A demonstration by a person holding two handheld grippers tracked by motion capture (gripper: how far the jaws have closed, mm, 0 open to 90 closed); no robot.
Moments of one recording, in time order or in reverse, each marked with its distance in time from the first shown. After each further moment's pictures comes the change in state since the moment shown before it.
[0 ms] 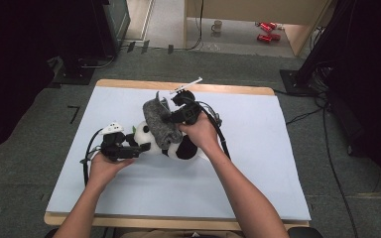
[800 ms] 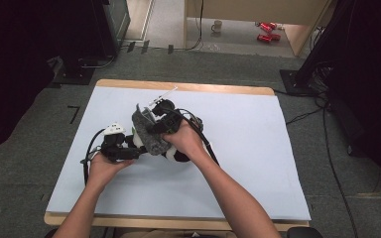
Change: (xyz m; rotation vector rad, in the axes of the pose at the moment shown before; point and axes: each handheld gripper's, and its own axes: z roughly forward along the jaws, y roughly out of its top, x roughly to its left) left arm -0.001 -0.001 0.001 0.052 0.024 0.024; right arm 0.032 0.000 0.044 0.100 -0.027 -0.103
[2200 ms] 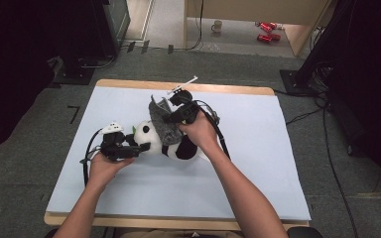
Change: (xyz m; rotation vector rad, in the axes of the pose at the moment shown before) left arm 0.001 0.001 -0.001 -0.046 -0.021 -0.039; right arm -0.037 -0.005 -0.041 -0.031 -0.039 0.089
